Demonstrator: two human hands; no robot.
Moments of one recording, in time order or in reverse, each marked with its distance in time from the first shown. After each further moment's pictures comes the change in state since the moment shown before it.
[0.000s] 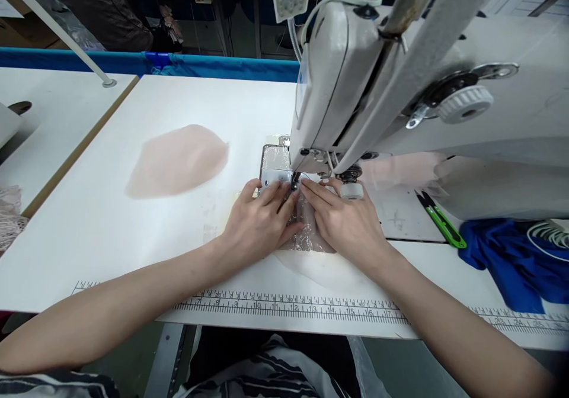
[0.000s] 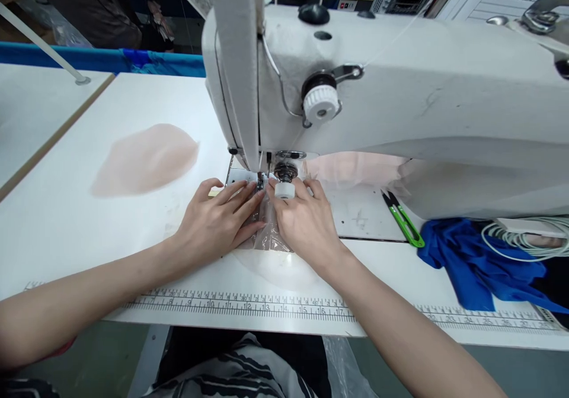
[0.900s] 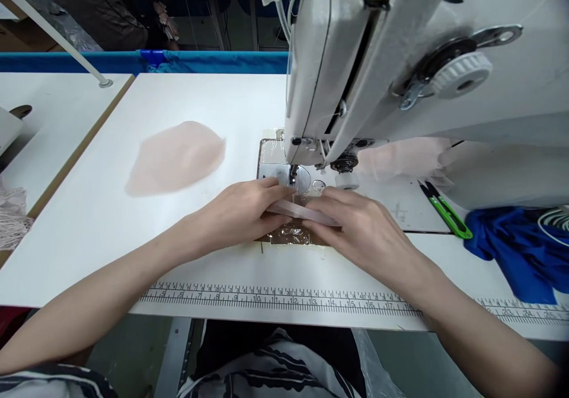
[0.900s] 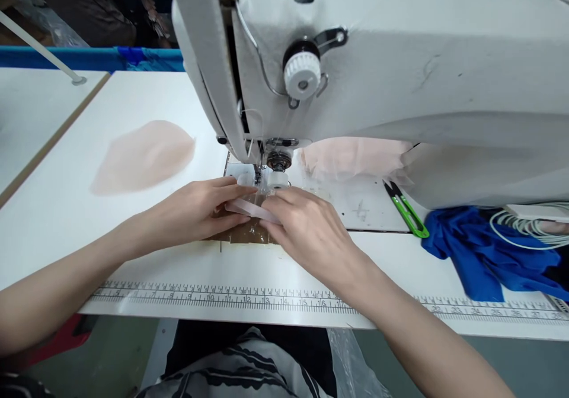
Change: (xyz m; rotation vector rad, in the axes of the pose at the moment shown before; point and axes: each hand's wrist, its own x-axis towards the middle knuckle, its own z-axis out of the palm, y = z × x) left_hand 0.015 -0.034 -0.032 -0.652 -0.433 -0.139; right_hand -0.007 0.000 -0.047 0.549 -0.133 0.104
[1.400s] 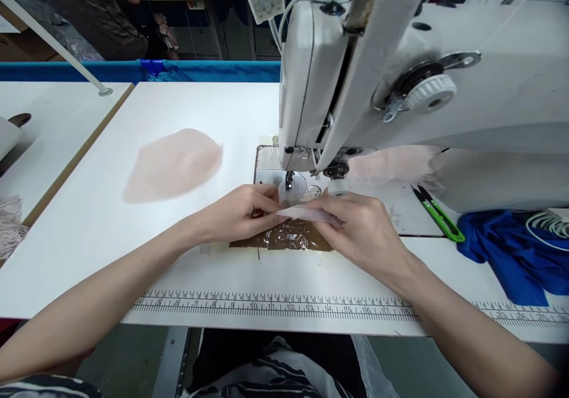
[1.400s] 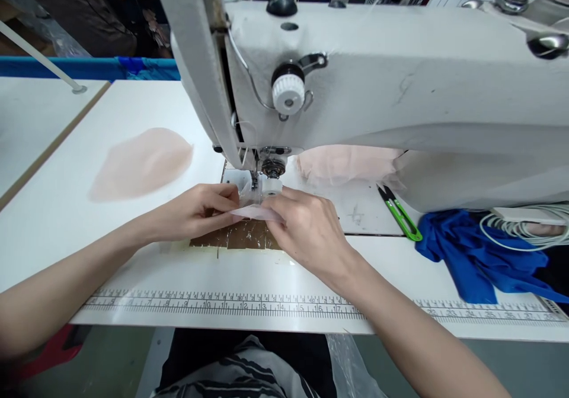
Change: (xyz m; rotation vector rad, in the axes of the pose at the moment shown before) left_hand 0.007 -0.012 -0.004 -0.255 -0.075 0.159; right_hand 0.002 0.008 0.006 0.034 0.146 0.020
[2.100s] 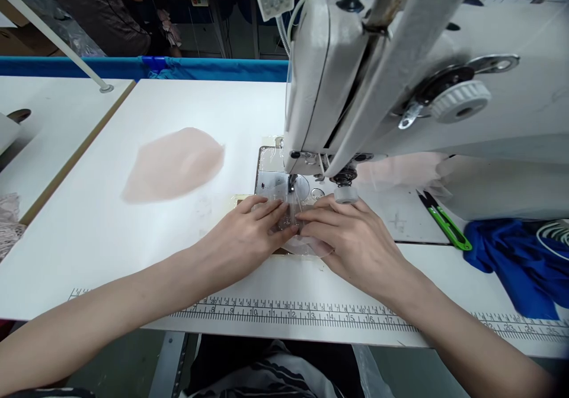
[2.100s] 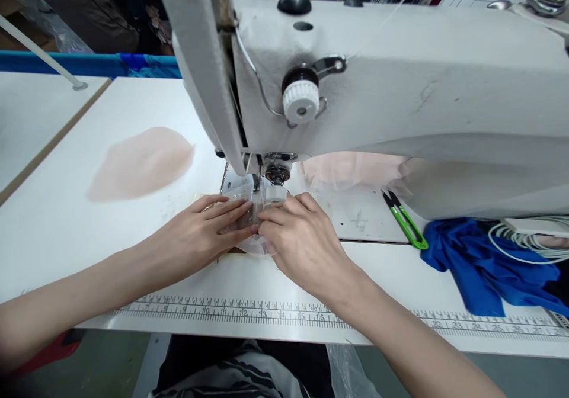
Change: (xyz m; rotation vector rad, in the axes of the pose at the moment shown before) left_hand -0.021 0.011 0.033 0.804 0.149 0.212; right_hand -0.003 -0.007 0.003 -0.188 -0.092 -0.217
